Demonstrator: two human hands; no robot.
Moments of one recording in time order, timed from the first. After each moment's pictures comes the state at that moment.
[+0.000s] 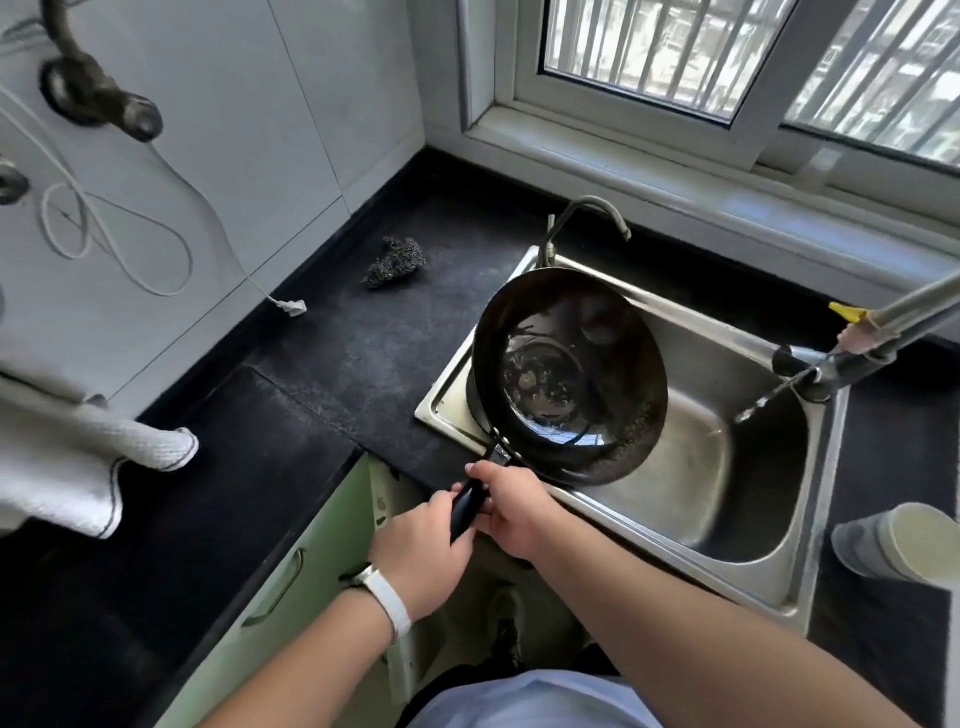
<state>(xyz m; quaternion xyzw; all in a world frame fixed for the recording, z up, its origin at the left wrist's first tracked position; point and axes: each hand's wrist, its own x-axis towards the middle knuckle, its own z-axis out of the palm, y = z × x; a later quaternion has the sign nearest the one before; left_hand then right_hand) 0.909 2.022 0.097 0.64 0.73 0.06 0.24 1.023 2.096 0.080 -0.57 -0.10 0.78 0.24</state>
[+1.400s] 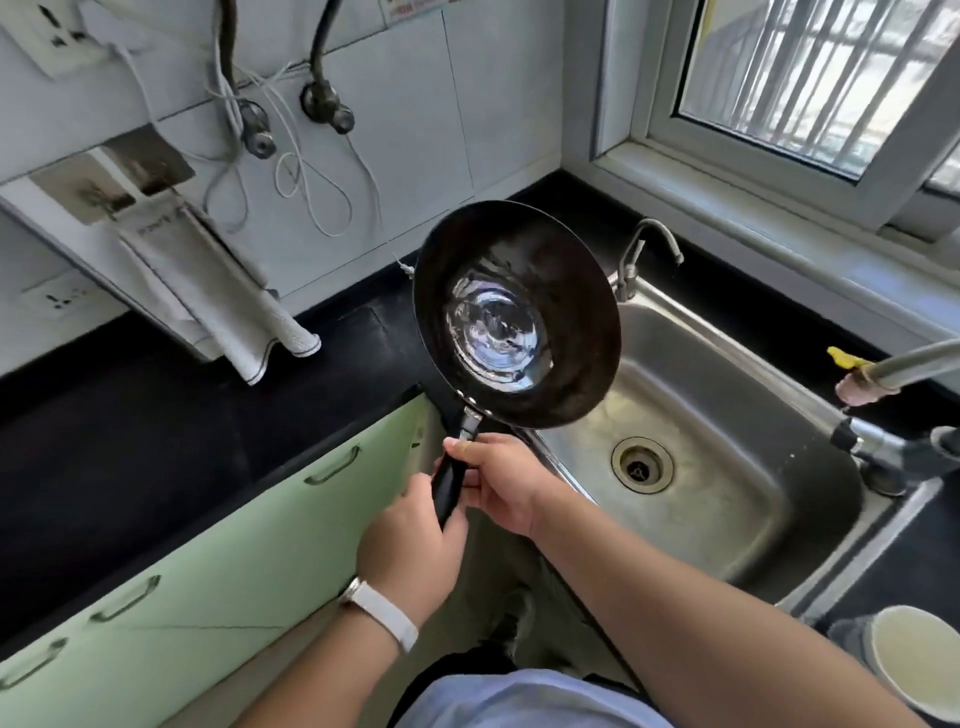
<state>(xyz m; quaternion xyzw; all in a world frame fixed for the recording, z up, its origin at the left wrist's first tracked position) 1.035 1.935 0.188 0.39 0.89 0.18 0.11 1.087 2.060 0.156 -0.34 -0.32 0.88 0.09</state>
